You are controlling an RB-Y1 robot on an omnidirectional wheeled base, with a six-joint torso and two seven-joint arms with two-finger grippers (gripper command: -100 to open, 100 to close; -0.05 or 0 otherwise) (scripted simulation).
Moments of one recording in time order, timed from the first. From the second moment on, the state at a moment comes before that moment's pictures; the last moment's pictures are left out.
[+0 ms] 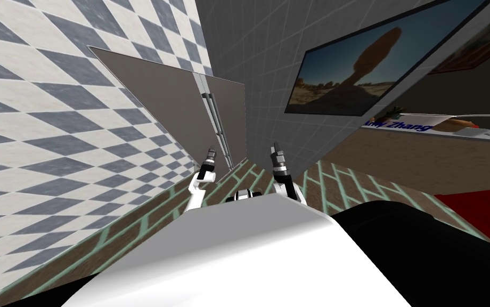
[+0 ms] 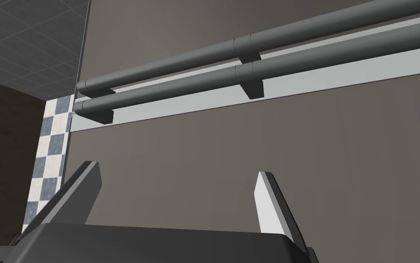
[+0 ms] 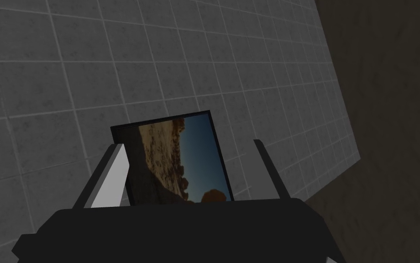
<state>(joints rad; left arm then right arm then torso) -0.10 0.20 -0.06 -1.68 0.00 -0.09 -0.19 0.50 -0.03 0.04 -2.25 0.09 -0.39 0.09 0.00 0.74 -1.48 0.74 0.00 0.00</state>
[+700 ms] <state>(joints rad) -0.28 0.21 -0.06 -1.50 -0.02 -0.01 -0.22 0.50 -0.03 0.04 -2.25 0.09 -0.39 0.09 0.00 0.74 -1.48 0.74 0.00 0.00</state>
